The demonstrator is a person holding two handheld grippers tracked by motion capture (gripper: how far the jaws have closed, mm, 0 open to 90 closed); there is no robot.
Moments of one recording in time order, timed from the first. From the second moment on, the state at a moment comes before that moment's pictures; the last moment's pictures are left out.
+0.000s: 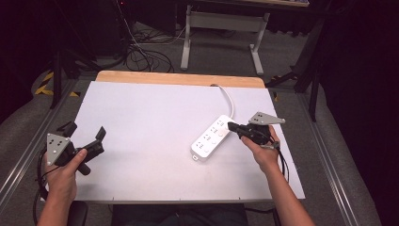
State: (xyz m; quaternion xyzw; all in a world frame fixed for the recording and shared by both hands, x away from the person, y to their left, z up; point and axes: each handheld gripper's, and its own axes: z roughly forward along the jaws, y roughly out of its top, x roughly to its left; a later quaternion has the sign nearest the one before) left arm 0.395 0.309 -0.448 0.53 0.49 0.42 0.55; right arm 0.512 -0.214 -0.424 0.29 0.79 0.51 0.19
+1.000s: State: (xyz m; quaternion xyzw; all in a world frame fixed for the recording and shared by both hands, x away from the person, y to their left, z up) left arm 0.393 0.310 -0.448 0.53 0.49 0.42 0.55; right arm 0.521 -0.166 -0.461 0.26 0.87 0.40 0.15
